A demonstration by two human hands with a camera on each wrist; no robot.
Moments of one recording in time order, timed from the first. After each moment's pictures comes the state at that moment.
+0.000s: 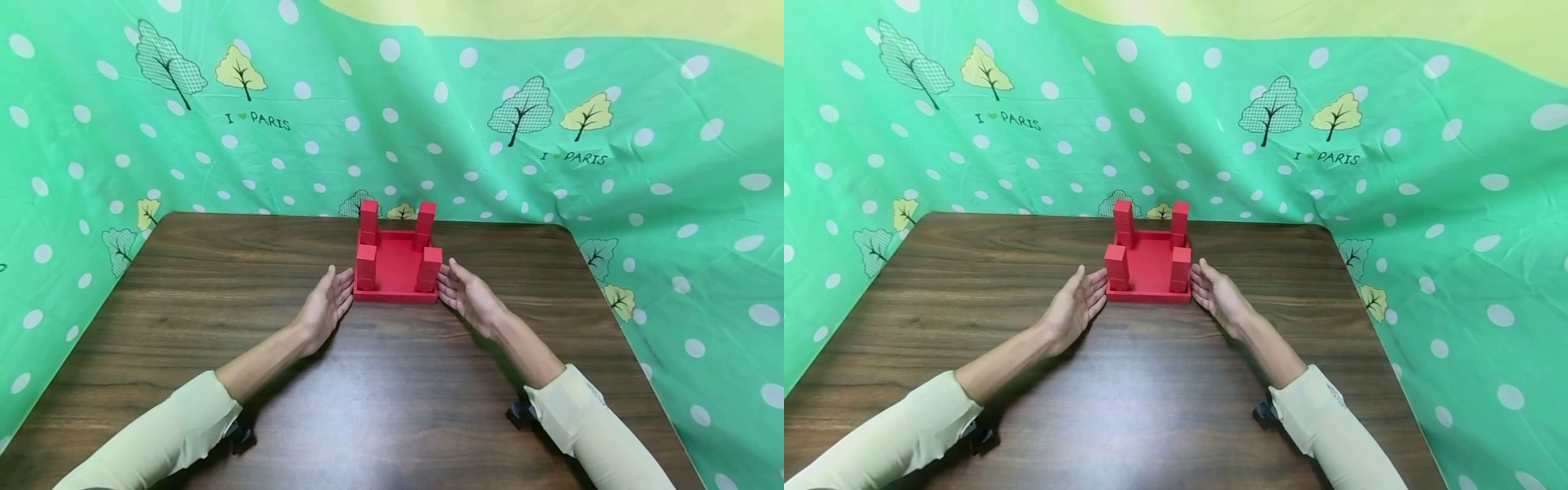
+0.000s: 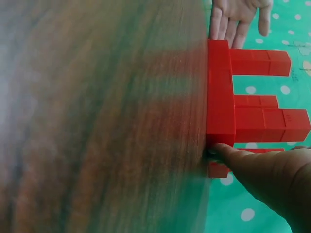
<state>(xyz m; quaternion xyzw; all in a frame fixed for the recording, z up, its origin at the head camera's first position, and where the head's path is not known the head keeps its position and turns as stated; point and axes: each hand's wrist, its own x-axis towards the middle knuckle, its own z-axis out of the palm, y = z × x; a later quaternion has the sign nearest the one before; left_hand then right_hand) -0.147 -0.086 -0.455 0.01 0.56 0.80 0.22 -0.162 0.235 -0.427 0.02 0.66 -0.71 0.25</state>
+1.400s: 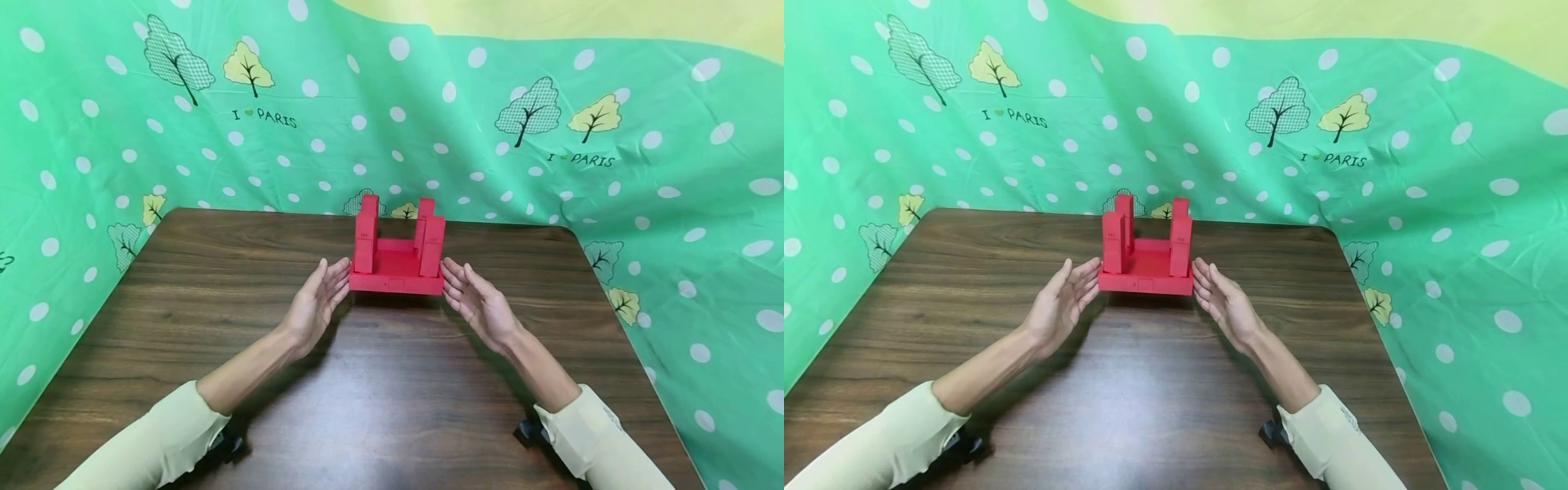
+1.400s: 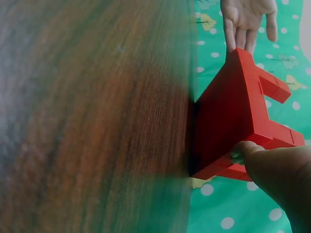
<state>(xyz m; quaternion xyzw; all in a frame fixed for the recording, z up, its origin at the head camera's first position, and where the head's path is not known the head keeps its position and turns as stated) -0.128 -0.103 -0.421 0.06 0.59 0.79 0.18 -0.129 0.237 -0.406 -0.11 0.64 -0.73 0.21</state>
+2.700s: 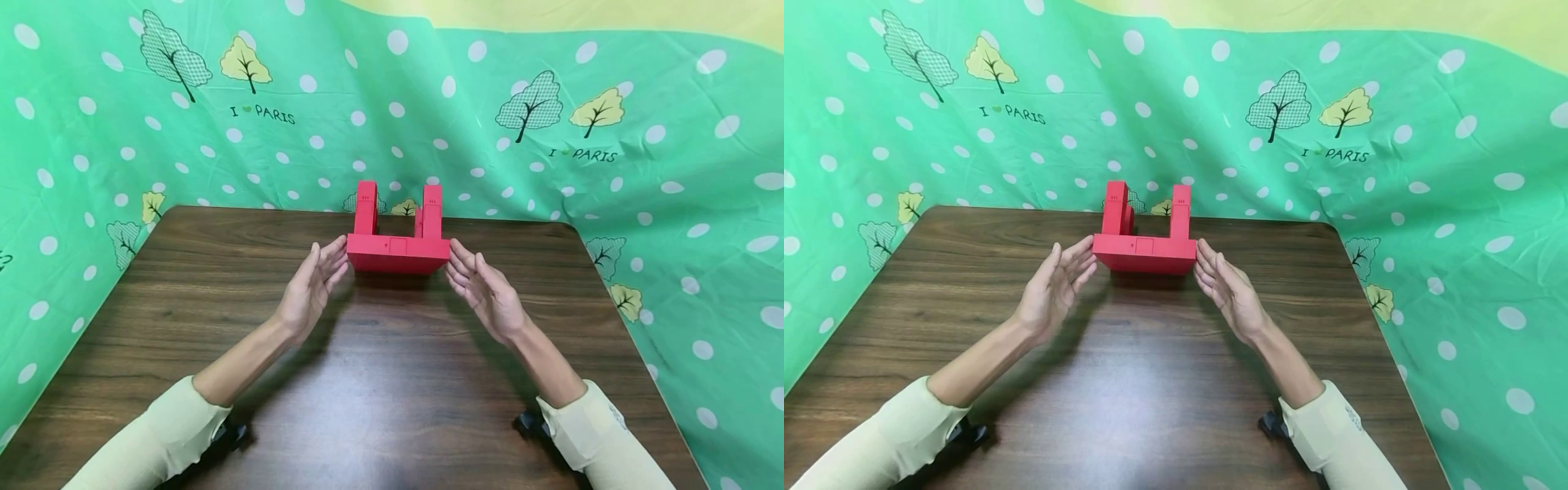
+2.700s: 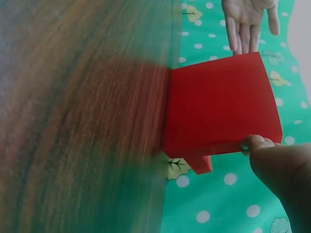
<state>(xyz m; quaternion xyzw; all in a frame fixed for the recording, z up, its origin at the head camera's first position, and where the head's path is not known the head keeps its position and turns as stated) -0.135 -0.105 -0.400 0.11 0.59 0.79 0.11 -0.128 0.235 -0.387 -0.19 0.64 -0.73 0.13</state>
